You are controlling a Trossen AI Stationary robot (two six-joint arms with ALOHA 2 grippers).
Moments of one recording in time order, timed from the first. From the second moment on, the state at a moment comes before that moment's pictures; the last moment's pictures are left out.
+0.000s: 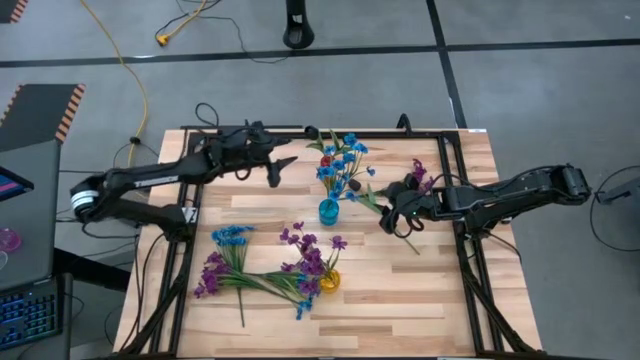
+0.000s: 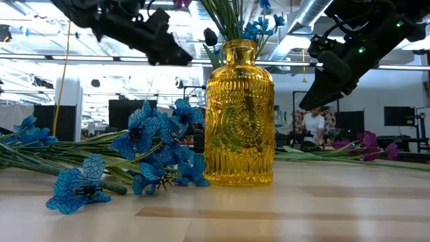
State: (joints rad) left arm 0.49 1.18 0.75 0.15 0.07 0.17; right arm 0.04 1.08 0.53 -0.22 0.47 0.40
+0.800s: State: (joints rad) left arm 0.49 1.03 0.75 -0.27 0.07 0.09; right arm -0.08 1.19 0.56 -0.36 0.29 0.76
